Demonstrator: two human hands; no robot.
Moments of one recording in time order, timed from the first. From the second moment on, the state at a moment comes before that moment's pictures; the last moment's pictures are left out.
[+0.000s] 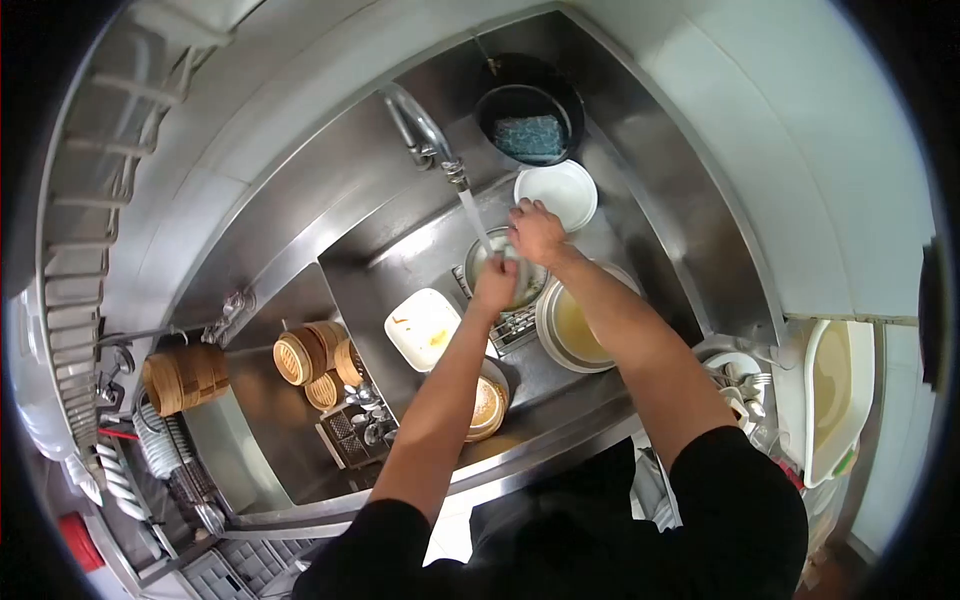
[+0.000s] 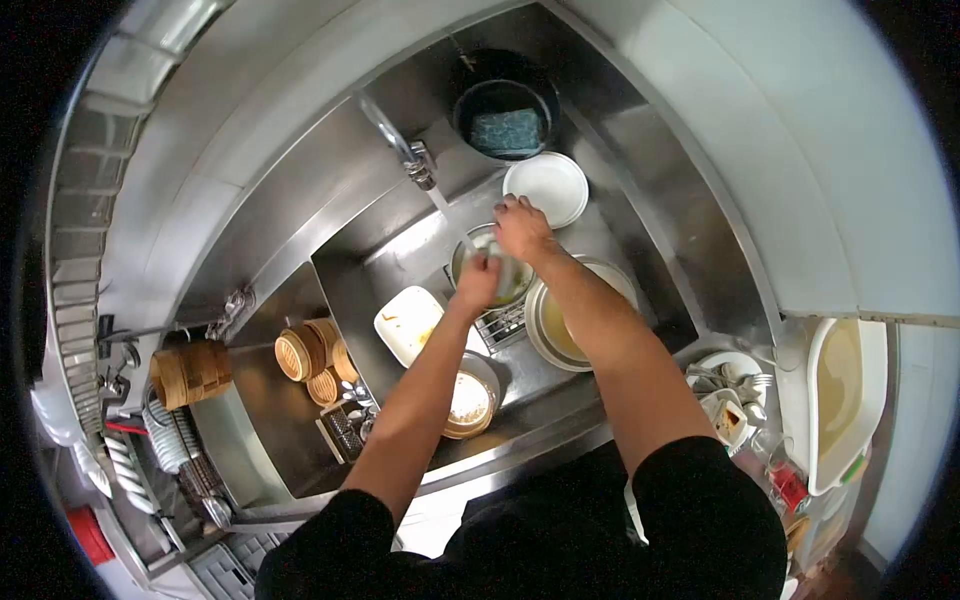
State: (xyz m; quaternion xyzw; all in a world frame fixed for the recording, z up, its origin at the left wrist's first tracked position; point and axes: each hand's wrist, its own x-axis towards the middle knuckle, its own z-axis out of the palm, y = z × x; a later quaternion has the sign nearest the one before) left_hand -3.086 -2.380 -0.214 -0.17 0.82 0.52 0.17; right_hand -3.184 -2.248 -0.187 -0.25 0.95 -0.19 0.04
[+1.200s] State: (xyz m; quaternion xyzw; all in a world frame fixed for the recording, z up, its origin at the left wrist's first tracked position) left_hand -3.030 -2.293 -0.081 -0.29 0.61 0.73 -0.13; right_hand -3.215 -2.336 -0.250 0.12 0.88 -0.46 0.00
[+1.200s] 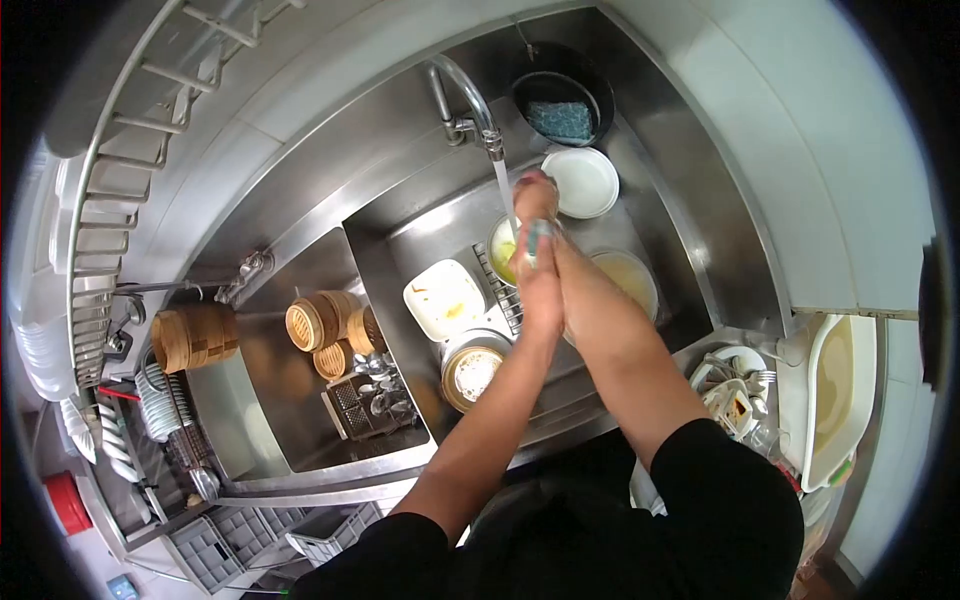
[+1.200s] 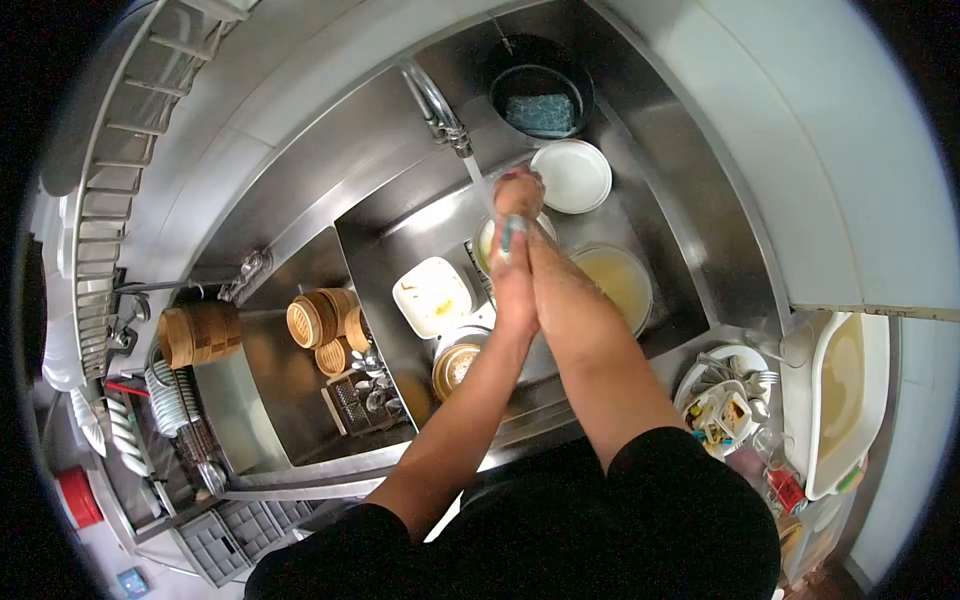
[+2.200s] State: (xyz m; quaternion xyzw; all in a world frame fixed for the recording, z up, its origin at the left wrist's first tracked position) left_hand -3.071 -2.375 -0.165 -0.29 0.64 0.71 0.07; right_hand -3.216 -2.297 -0.172 -0.10 0.81 -0.56 0.10
